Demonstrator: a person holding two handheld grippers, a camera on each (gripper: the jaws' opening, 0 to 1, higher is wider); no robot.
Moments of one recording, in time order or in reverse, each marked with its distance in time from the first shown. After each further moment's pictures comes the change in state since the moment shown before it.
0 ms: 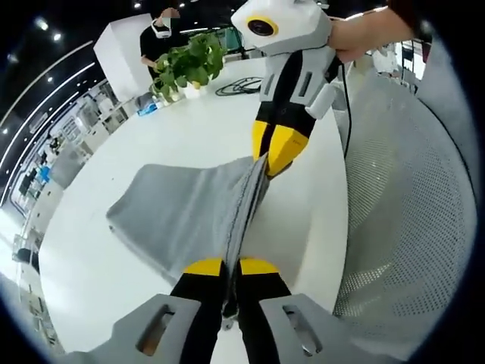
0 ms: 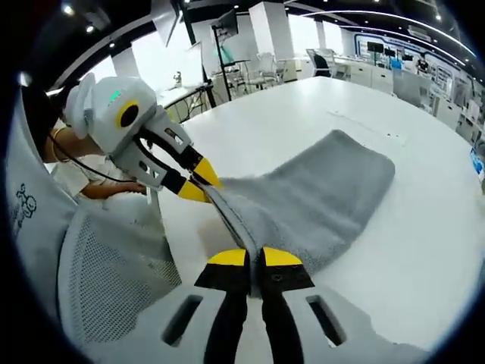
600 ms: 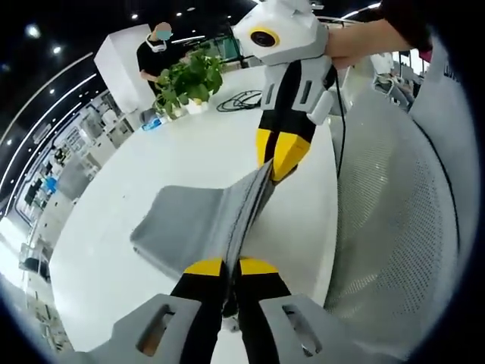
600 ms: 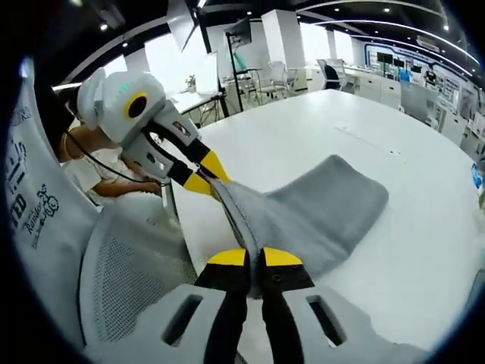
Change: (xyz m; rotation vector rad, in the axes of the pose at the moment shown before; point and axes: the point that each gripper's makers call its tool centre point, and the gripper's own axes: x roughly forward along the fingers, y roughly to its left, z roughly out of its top) left arm -0.034 -0.001 0.031 0.032 -0.041 0.035; right arm -0.035 0.019 0.015 -0.047 -0.040 0.037
